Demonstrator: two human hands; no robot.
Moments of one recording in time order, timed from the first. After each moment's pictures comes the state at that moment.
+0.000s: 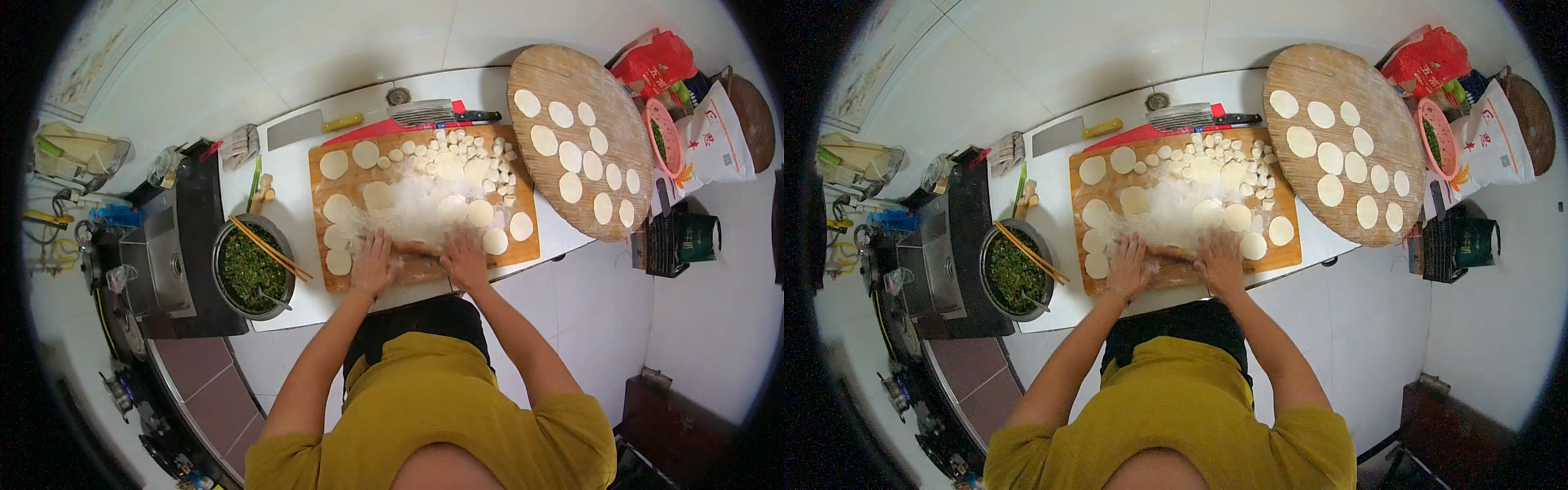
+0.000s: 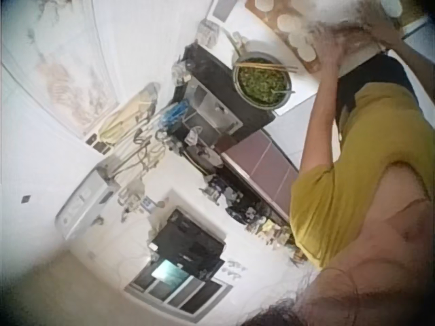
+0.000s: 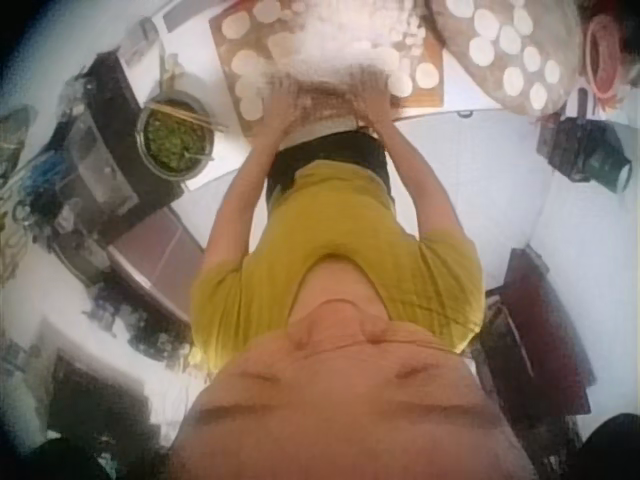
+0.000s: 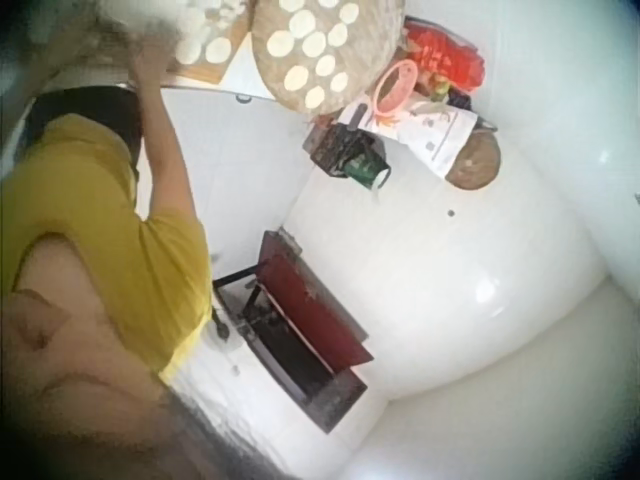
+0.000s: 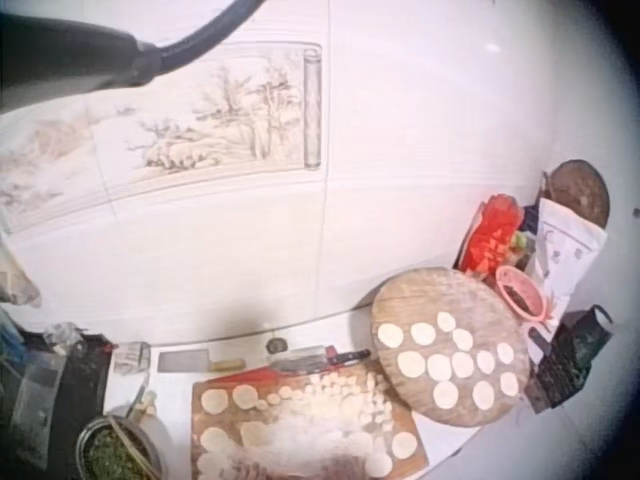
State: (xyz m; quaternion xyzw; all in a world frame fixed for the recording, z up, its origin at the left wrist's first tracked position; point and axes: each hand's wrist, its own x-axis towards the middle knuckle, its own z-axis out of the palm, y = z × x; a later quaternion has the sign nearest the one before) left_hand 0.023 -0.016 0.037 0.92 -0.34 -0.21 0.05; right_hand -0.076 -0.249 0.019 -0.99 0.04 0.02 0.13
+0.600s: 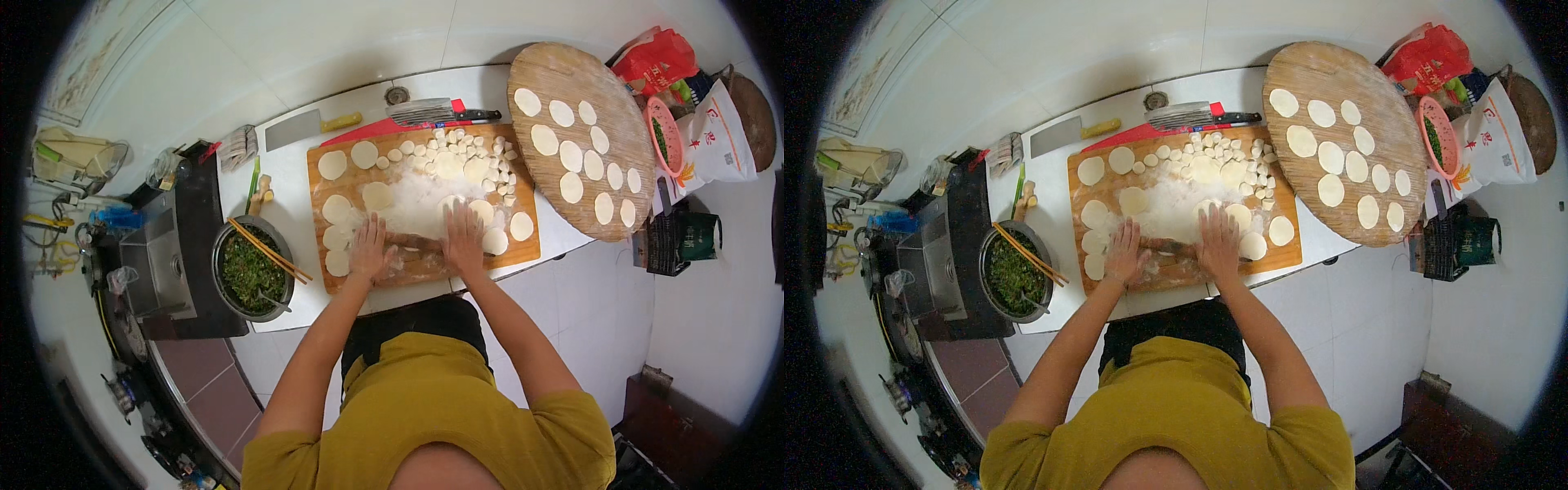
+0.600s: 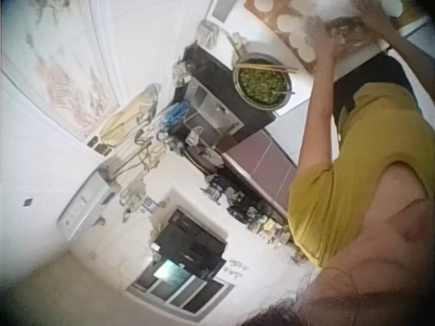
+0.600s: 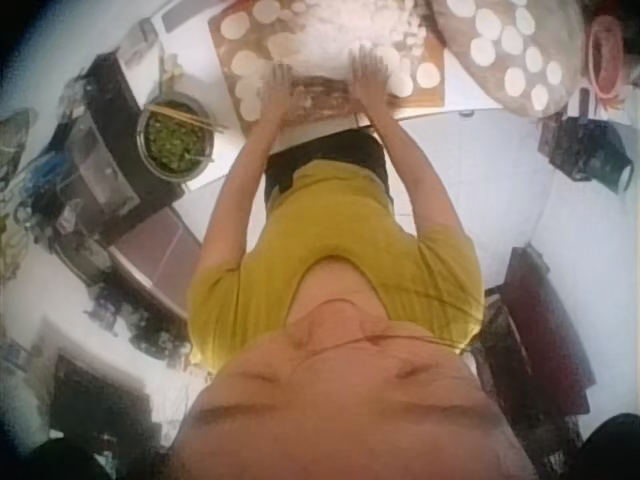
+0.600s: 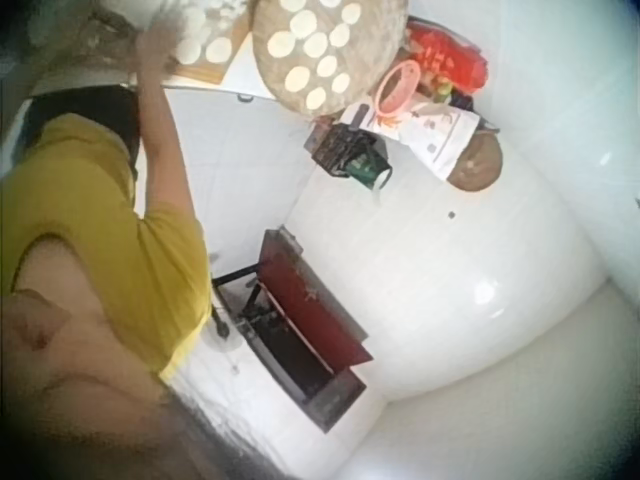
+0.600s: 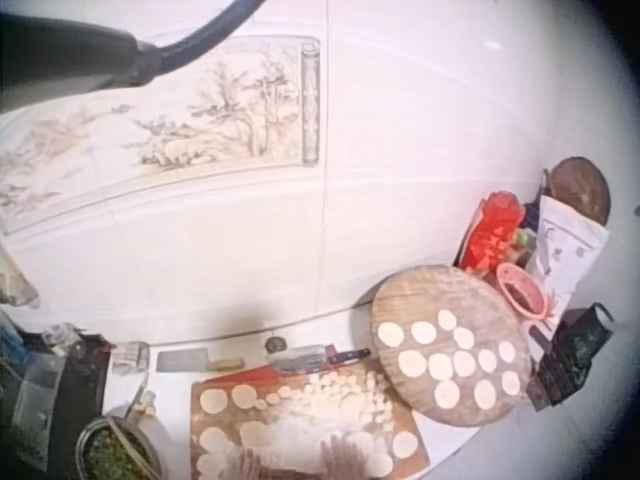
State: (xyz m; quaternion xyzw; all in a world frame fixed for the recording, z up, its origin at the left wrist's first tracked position) left_hand 0.051 -0.022 0.015 0.93 -0.31 -0.19 0.07; right_hand -0.041 -0.250 0.016 -0.99 0.10 -0.05 0.09
